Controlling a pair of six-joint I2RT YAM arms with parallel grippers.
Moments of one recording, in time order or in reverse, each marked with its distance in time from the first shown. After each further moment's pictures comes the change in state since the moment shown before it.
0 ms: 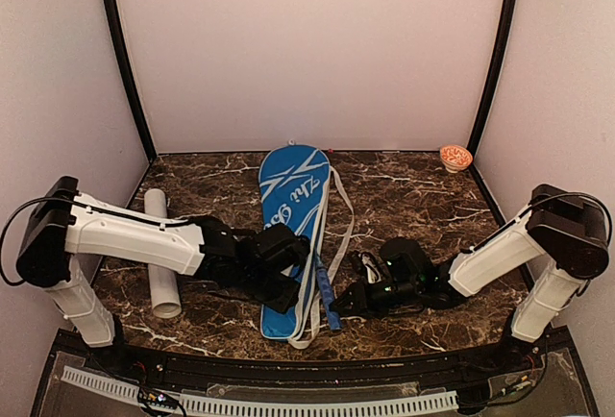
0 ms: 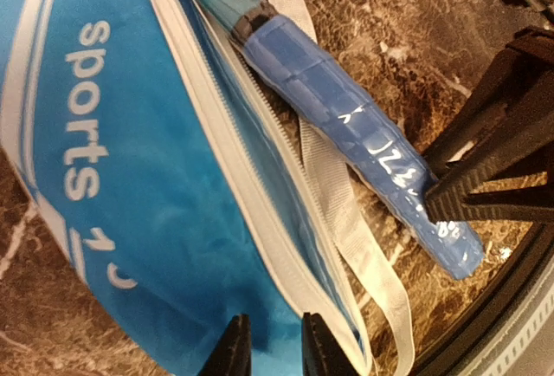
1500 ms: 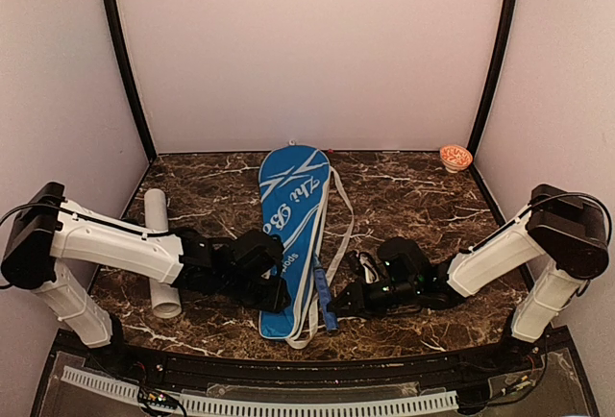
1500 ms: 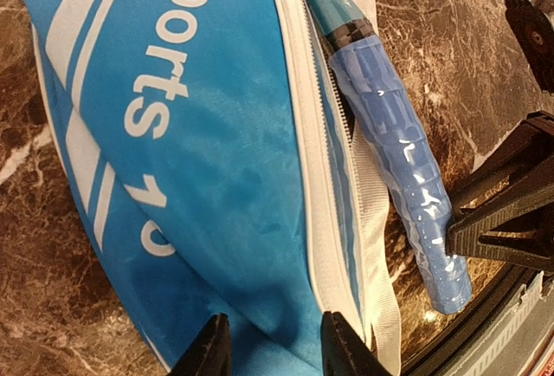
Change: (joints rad) left arm 0.035 -0.139 -0.205 0.171 0.008 -0.284; right arm 0.014 0.002 0.013 0.003 0.000 0.023
